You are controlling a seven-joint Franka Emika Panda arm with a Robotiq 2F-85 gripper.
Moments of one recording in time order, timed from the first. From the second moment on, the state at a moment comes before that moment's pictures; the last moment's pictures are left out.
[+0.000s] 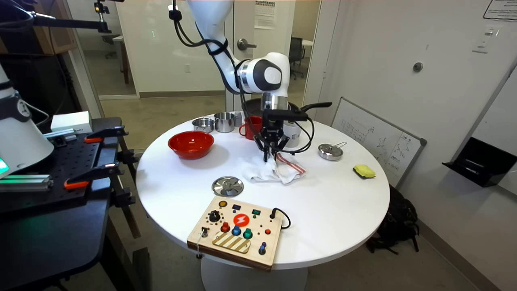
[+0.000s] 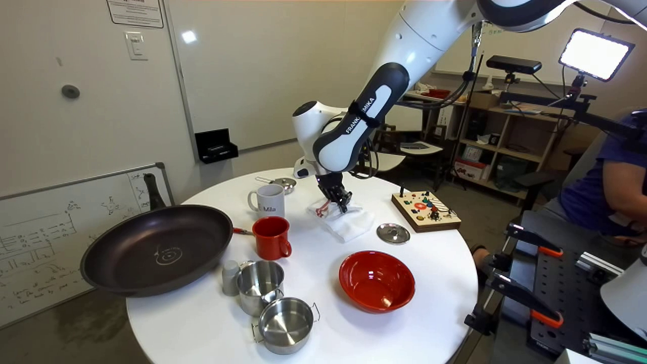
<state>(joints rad) 0.00 1.02 -0.02 -1.50 -0.47 2.31 -1.08</state>
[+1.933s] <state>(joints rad) 0.02 0.95 -0.13 -1.52 -0.67 2.61 -0.89</state>
